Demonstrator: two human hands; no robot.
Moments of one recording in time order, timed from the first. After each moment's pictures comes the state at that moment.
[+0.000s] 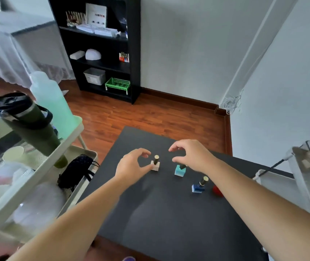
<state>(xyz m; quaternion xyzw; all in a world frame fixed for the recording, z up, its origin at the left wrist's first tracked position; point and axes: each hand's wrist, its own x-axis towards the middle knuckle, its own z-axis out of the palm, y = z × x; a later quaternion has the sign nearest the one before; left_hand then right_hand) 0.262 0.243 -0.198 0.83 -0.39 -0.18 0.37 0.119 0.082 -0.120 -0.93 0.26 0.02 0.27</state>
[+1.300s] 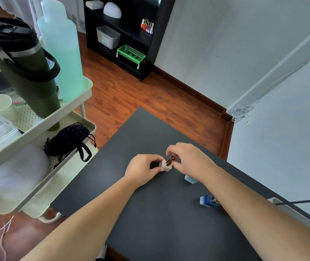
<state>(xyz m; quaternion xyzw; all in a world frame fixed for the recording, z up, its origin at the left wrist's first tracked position) 0.271 0.230 -0.274 0.77 -0.38 -0.25 0.44 0.189 0.098 -0.166 -0.97 0.14 0.14 0.11</state>
